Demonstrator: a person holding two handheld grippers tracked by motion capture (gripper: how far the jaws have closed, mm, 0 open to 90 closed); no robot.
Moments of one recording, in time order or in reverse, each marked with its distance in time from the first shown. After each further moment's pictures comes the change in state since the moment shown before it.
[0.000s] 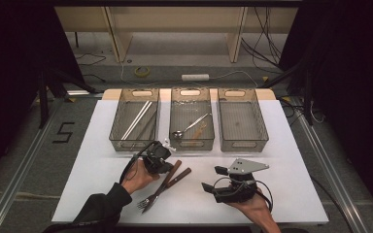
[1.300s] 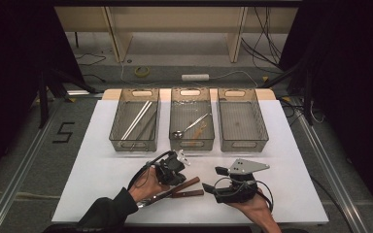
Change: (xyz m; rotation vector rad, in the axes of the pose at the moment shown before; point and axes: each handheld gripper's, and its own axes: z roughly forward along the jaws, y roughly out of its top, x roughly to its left) left arm -0.037 0.007 -0.004 0.006 -0.067 0.147; right arm 0.000 -0.001 -0.001 0.007 0.002 0.003
